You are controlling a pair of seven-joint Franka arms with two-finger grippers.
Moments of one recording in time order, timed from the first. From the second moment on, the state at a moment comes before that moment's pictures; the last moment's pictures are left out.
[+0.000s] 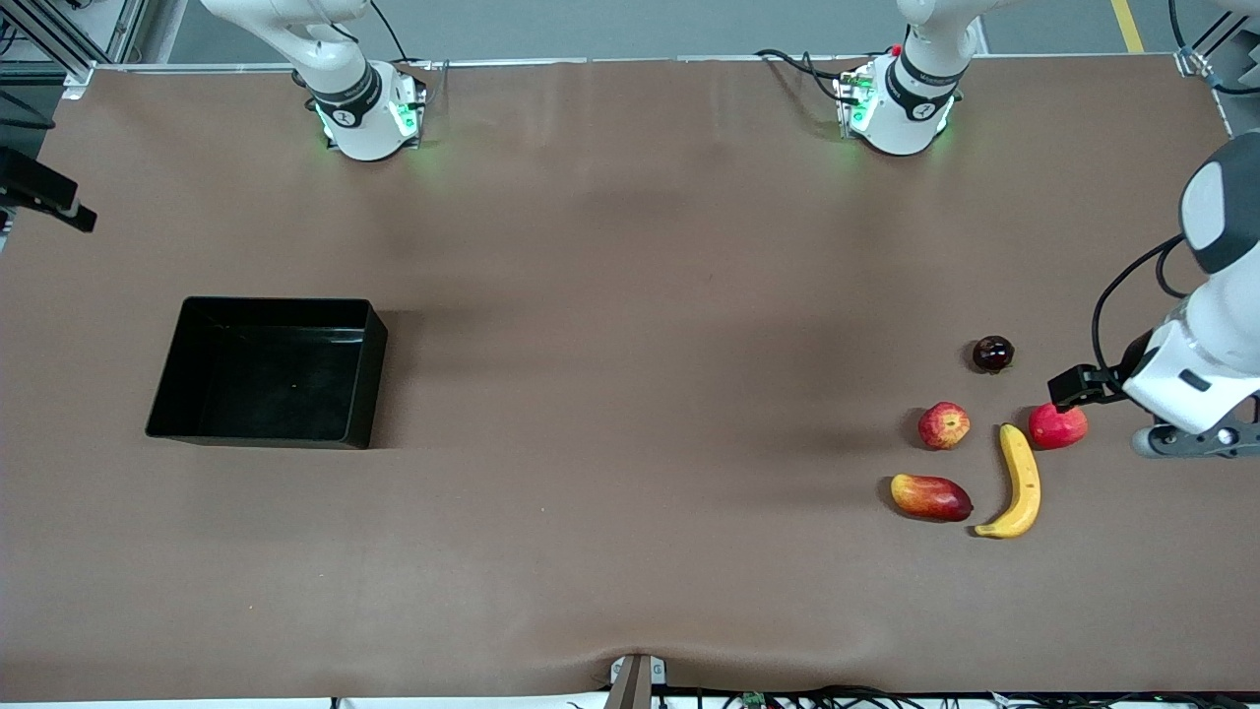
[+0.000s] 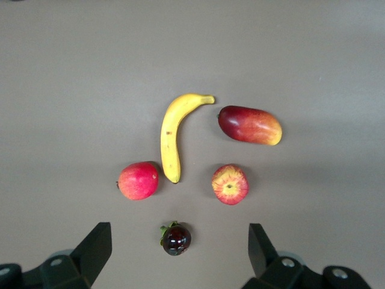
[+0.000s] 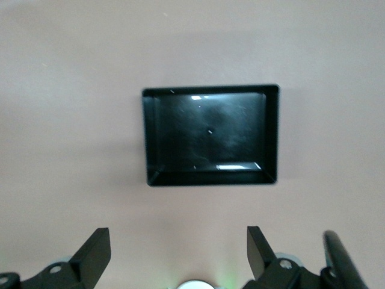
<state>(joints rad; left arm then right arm) 0.34 0.34 -0.47 -1.44 0.28 1.78 -0.15 -0.01 0.00 -0.09 -1.42 0.02 1.35 -0.04</state>
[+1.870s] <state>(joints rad) -0.16 0.03 0.09 -1.47 -0.01 1.54 -0.08 -0.02 -0.03 -0.10 -1.50 0.04 1.40 -0.10</state>
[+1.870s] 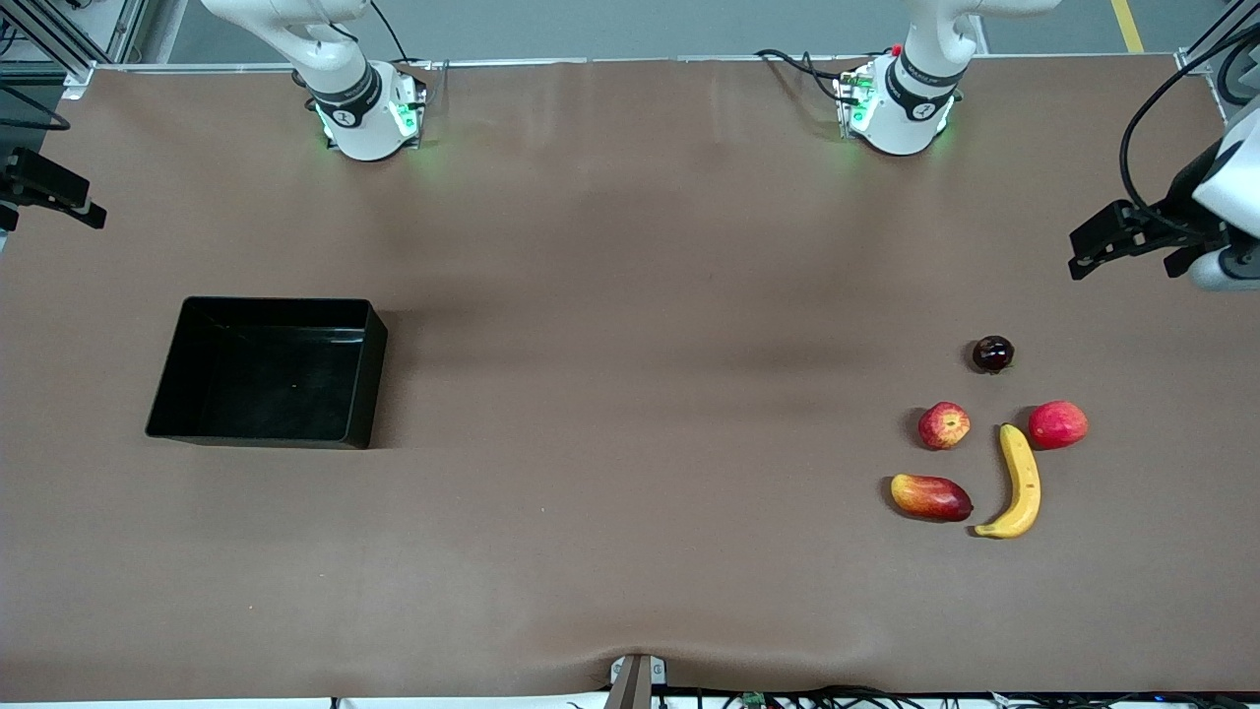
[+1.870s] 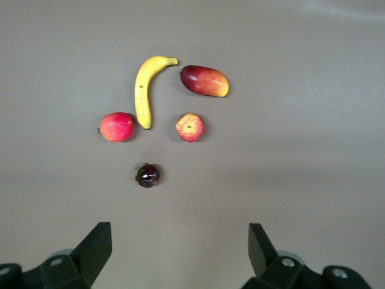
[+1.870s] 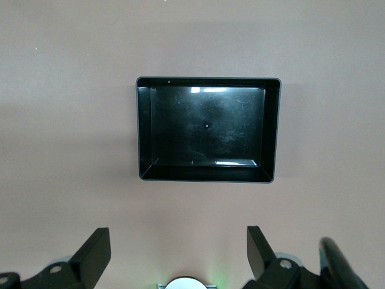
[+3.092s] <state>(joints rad) -0.18 -0.01 0.04 -1.55 -0.03 1.54 -0.16 -0.02 -0.03 -0.10 -1.51 0.04 1.40 -0.10</state>
